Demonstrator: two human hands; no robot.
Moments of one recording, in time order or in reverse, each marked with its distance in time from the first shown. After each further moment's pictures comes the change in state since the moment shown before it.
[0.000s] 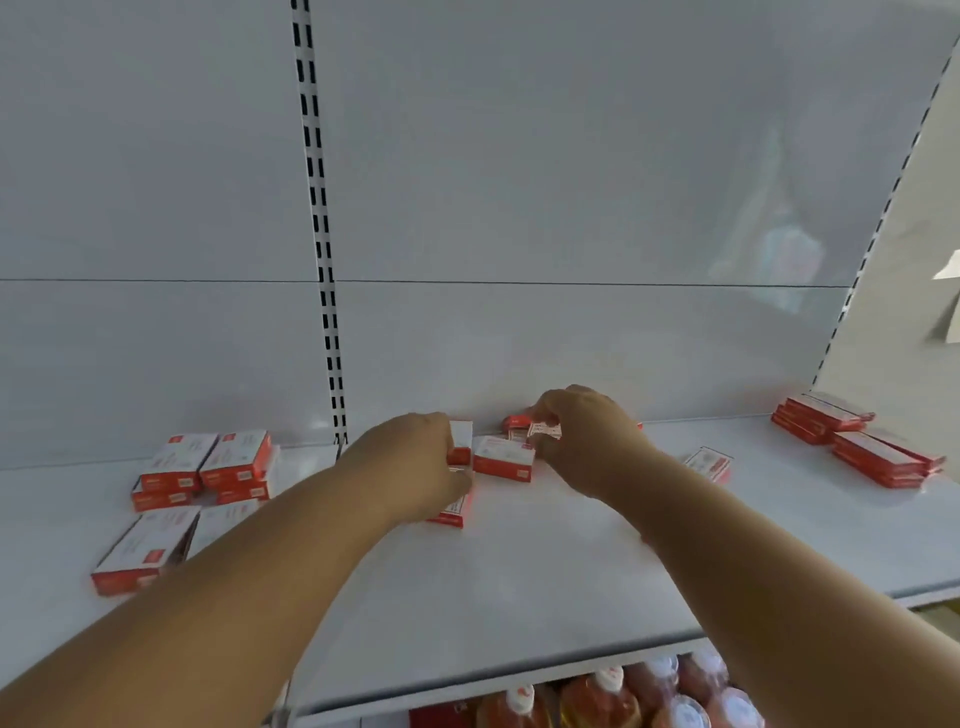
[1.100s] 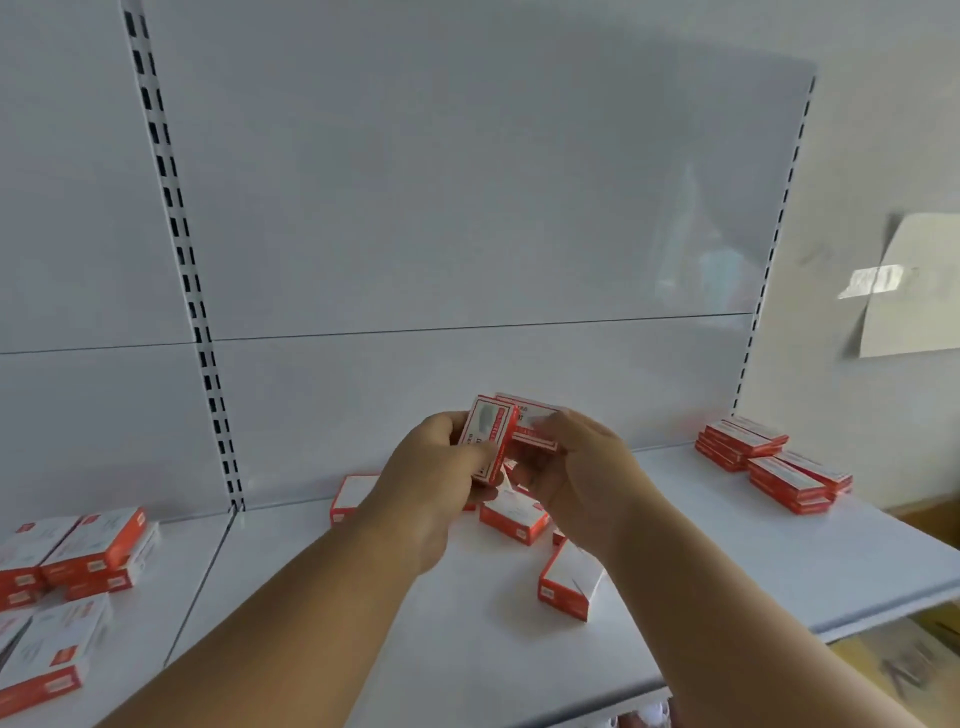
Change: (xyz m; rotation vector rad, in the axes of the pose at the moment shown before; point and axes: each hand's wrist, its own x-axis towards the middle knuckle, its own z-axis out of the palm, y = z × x) left_hand 0.036 0.127 0.014 -1.247 0.060 -0.151; right_hand -0.020 0.052 -0.048 1.756 0.016 0.330
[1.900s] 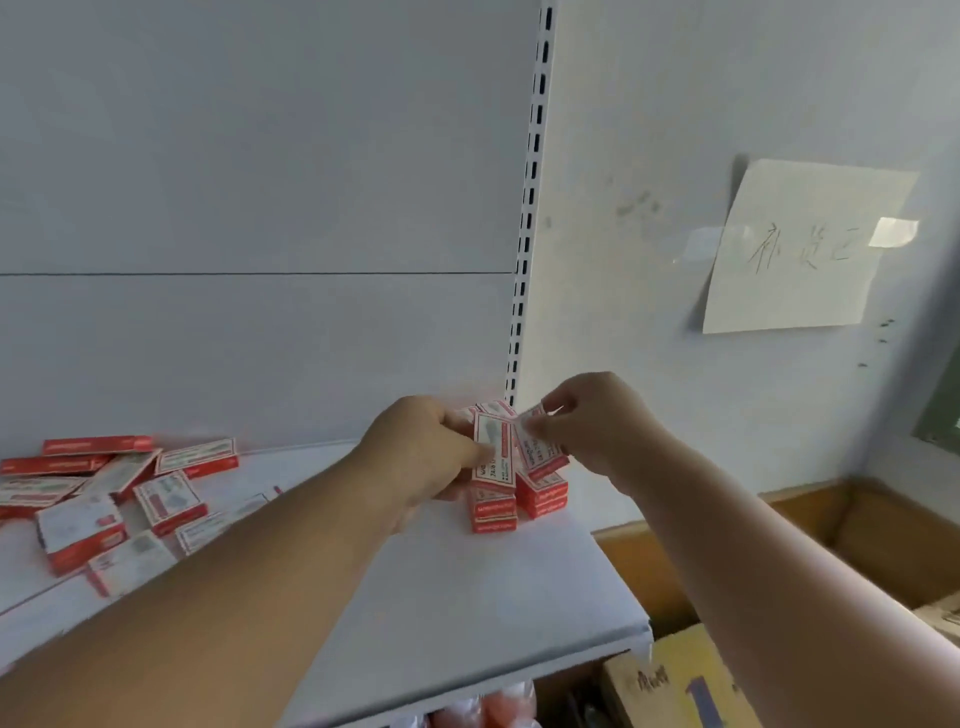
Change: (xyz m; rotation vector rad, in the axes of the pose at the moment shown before) left_hand 0.075 -0.004 0.339 0.285 -0.076 -0.165; right_hand 0.058 -0.181 -0.346 -1.361 0.239 -0.108
